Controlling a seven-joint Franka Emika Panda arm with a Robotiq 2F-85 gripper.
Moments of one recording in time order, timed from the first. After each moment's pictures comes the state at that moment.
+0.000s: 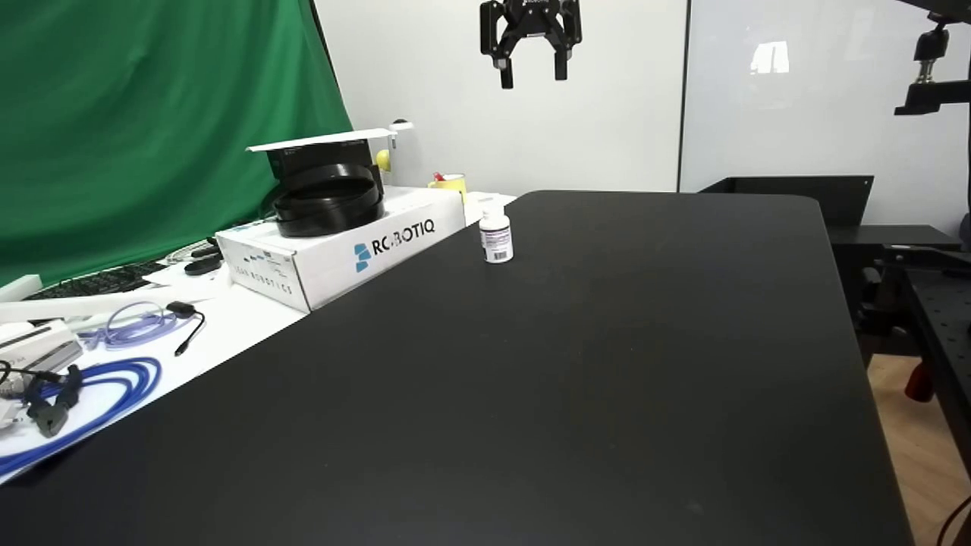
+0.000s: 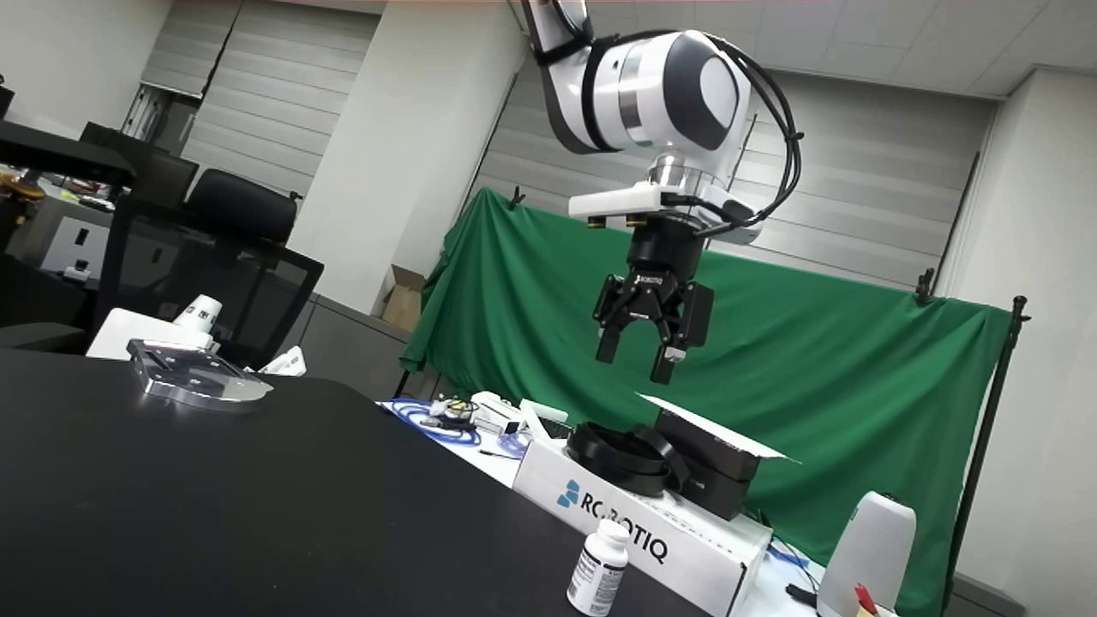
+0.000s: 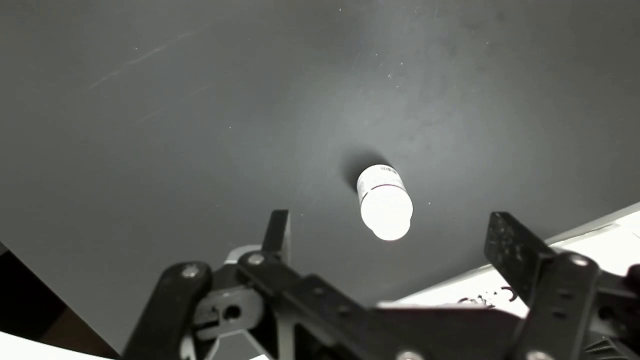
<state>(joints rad) -0.14 0.24 -0.09 -1.81 -0.02 2.13 0.29</state>
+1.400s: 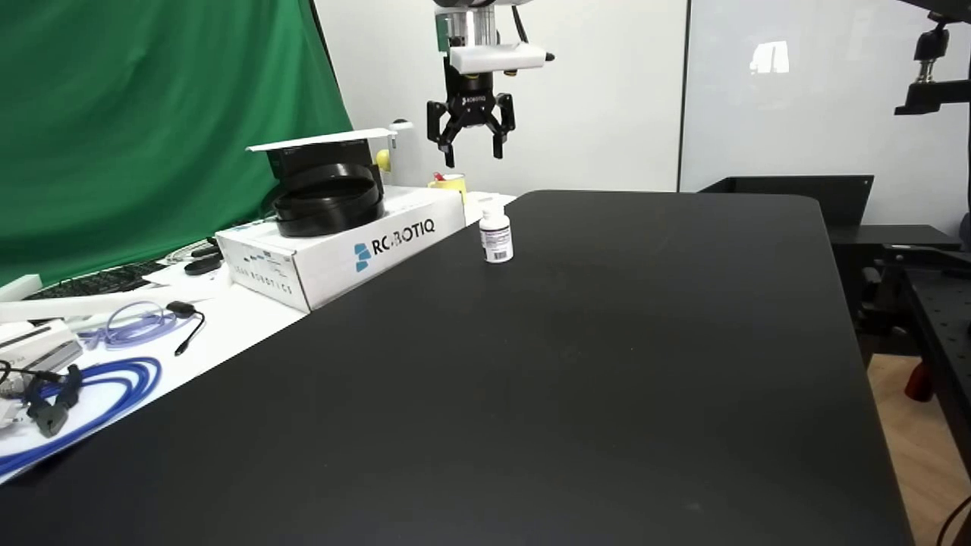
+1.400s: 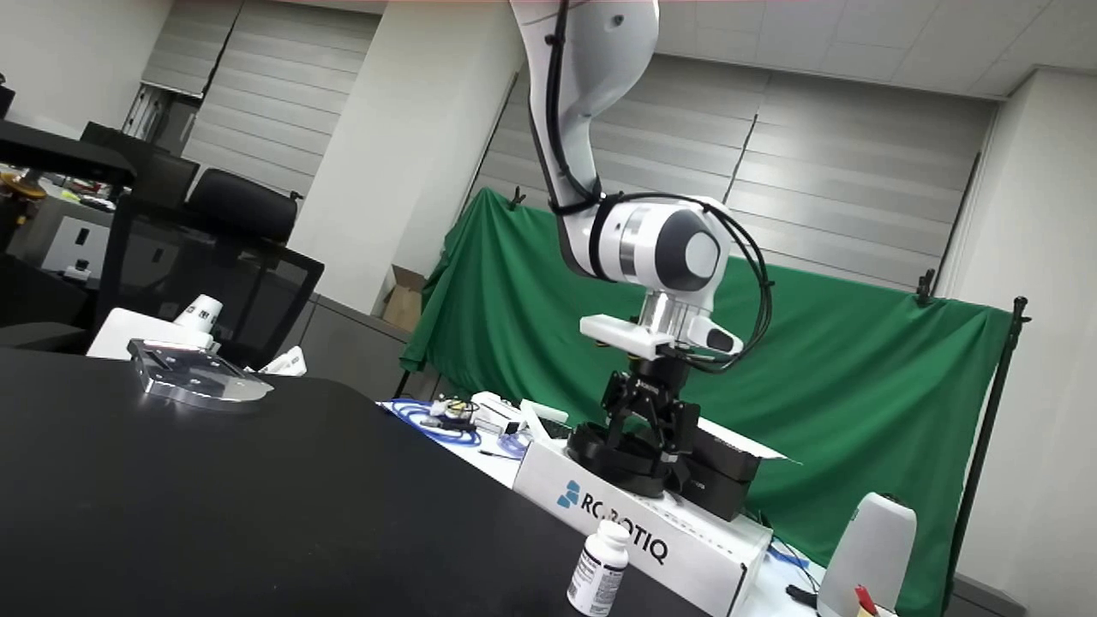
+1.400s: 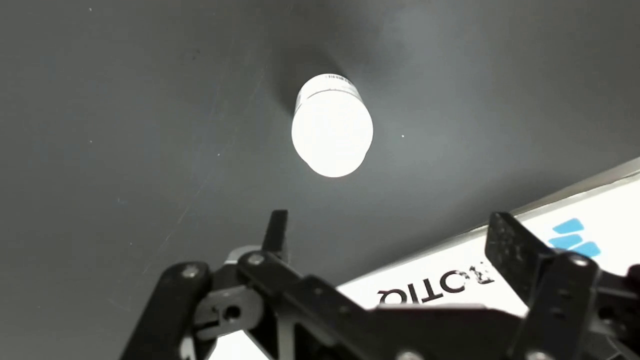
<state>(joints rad) -0.12 0.73 -0.09 -1.35 0.06 2.22 0.27</state>
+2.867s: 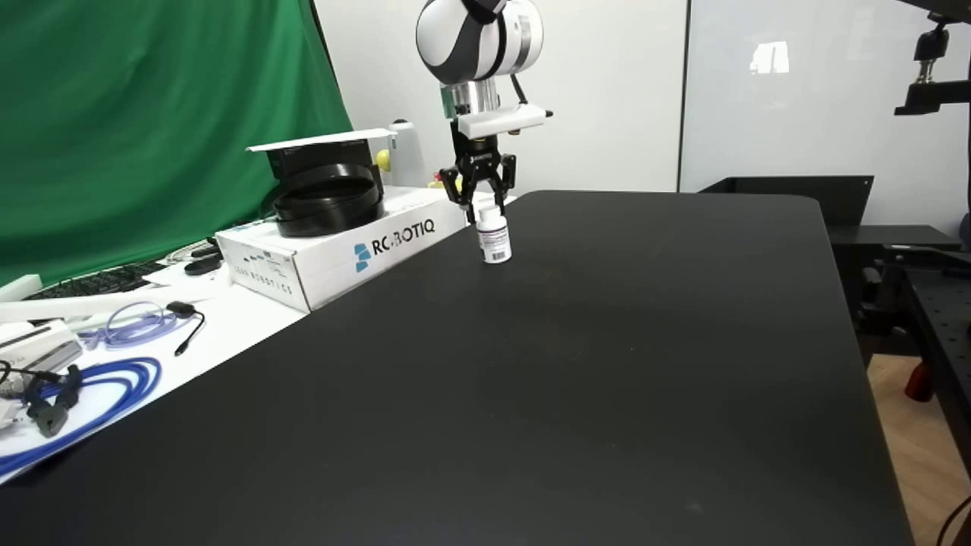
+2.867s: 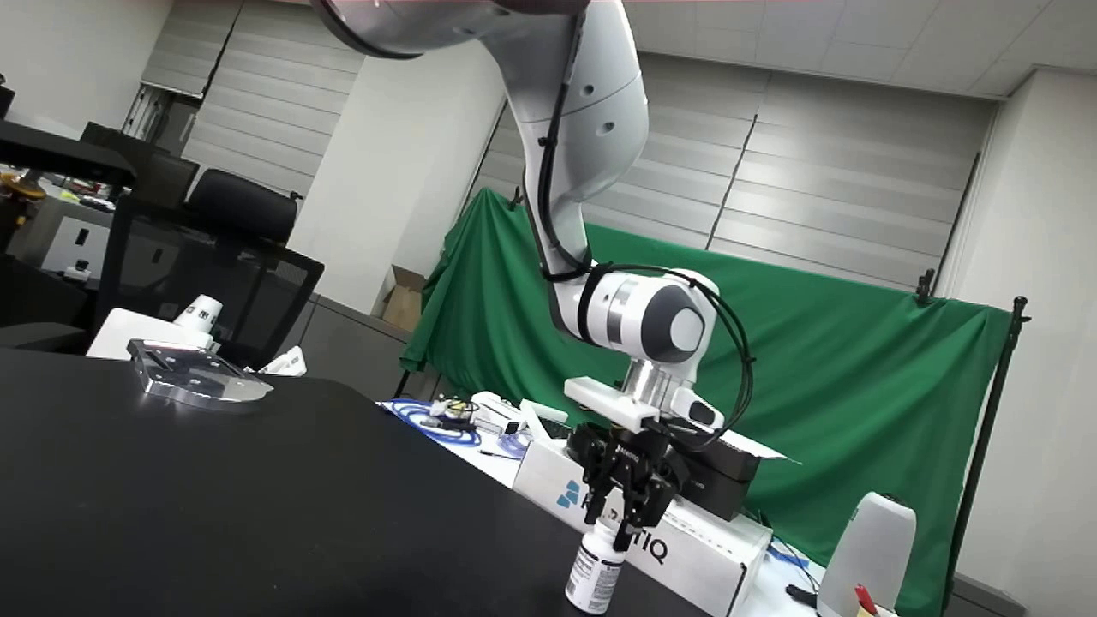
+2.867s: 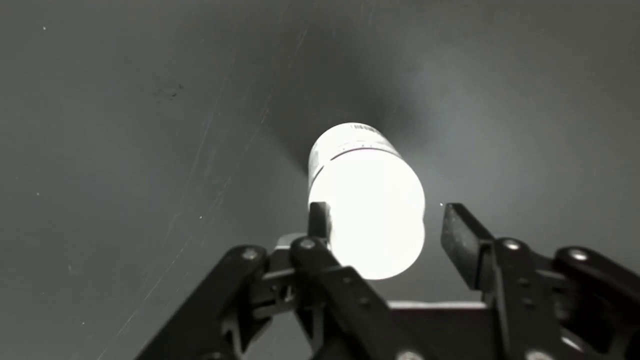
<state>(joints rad) -0.14 0.92 -0.09 -1.23 0.06 2.17 0.23</state>
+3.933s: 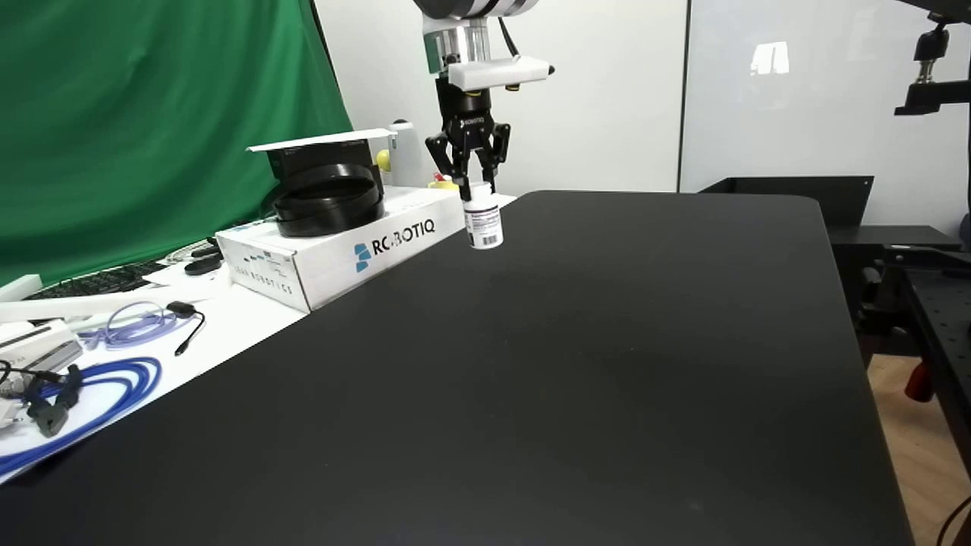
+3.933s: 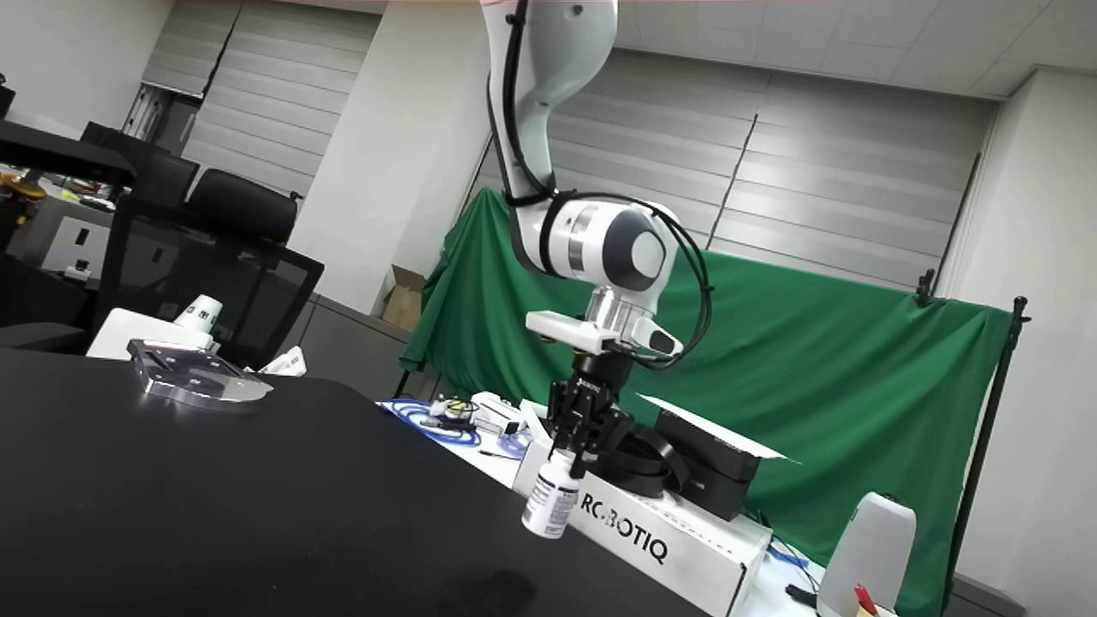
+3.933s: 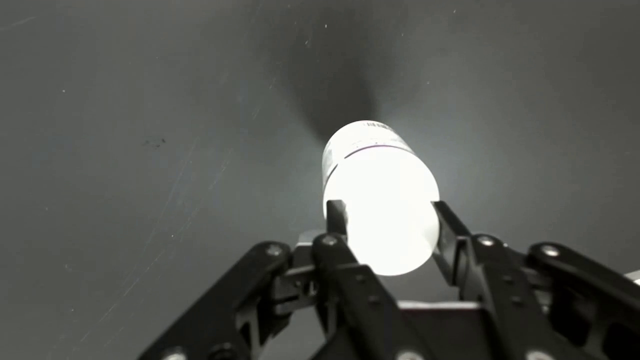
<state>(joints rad) -0.04 0.63 -0.09 -1.55 0.05 2.22 0.23</state>
